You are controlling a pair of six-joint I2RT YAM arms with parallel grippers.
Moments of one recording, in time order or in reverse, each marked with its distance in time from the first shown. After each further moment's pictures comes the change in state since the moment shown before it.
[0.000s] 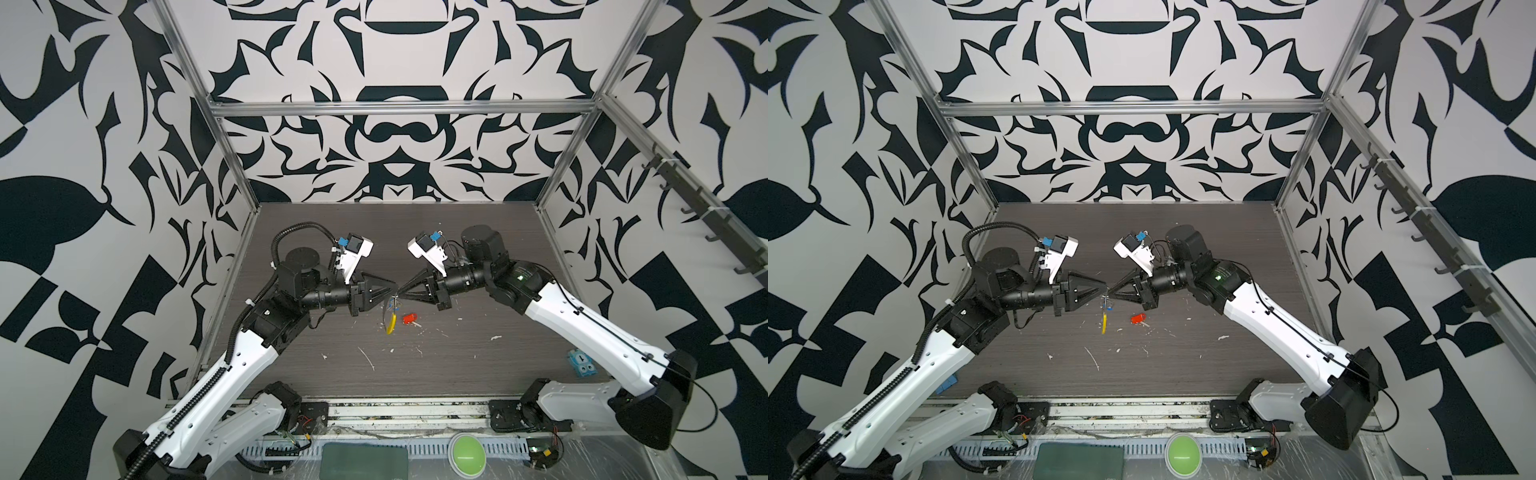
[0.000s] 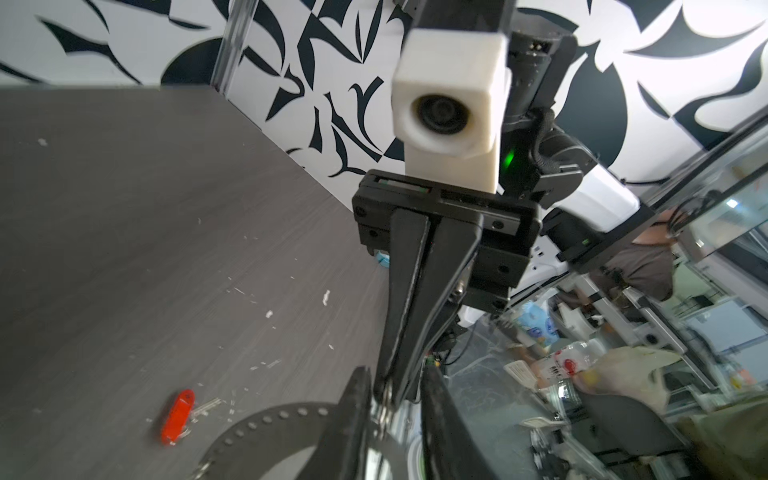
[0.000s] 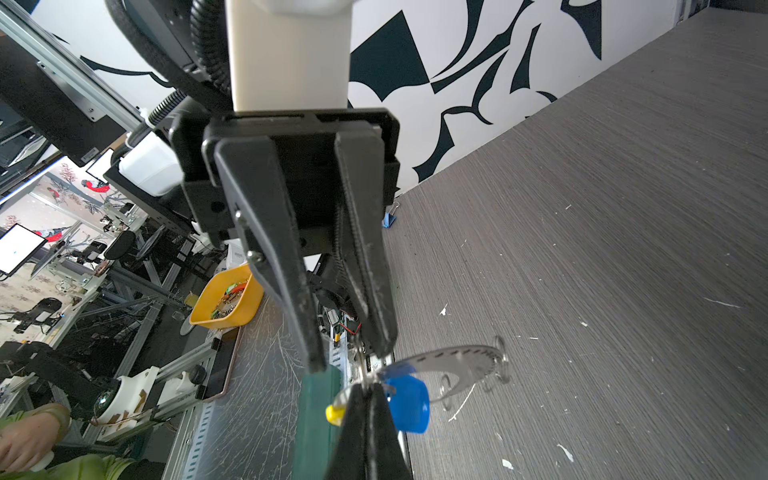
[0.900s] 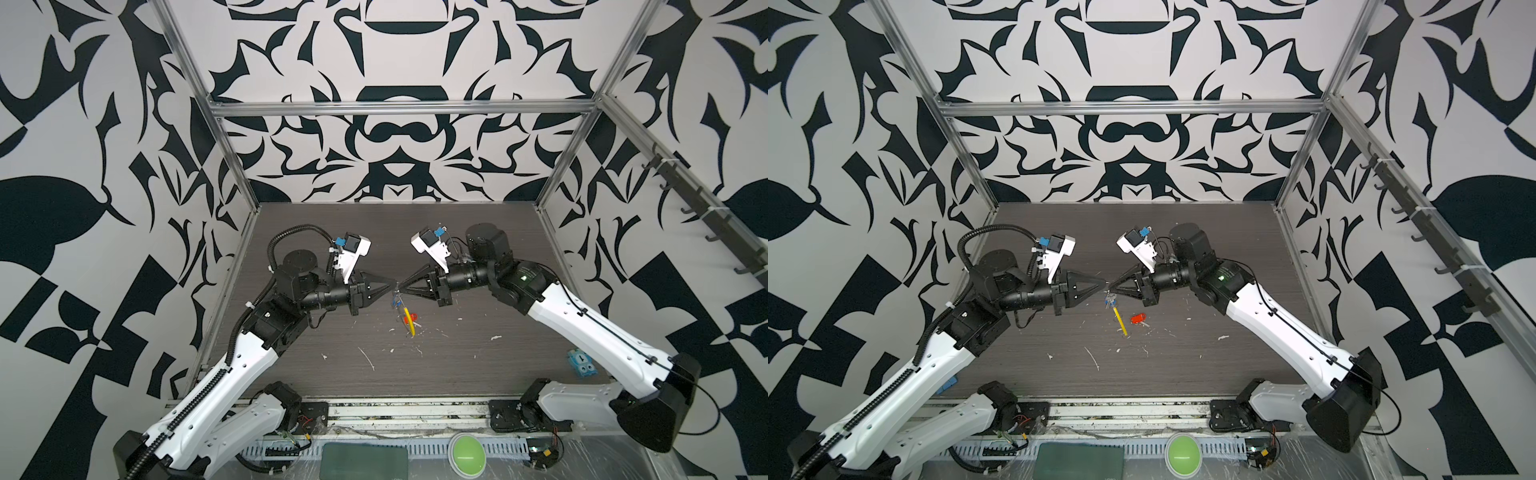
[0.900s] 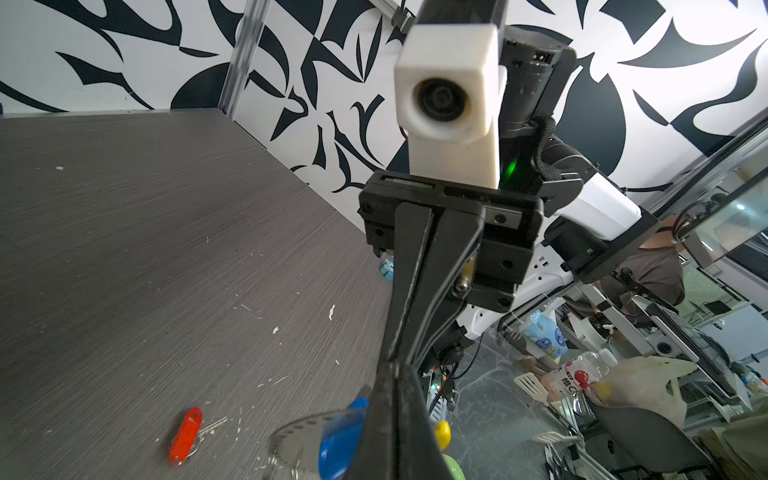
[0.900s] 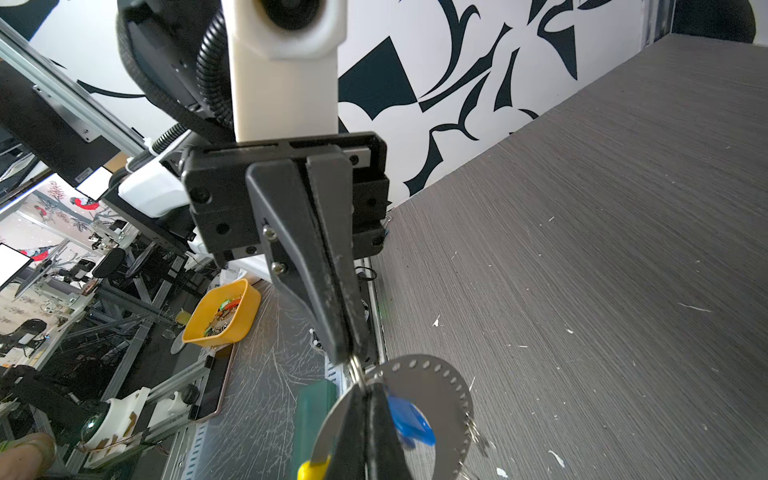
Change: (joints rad) left arm 0.000 -0.011 -0.032 0.081 -0.017 -0.018; right arm -0.001 -0.013 0.001 0.035 0.031 0.047
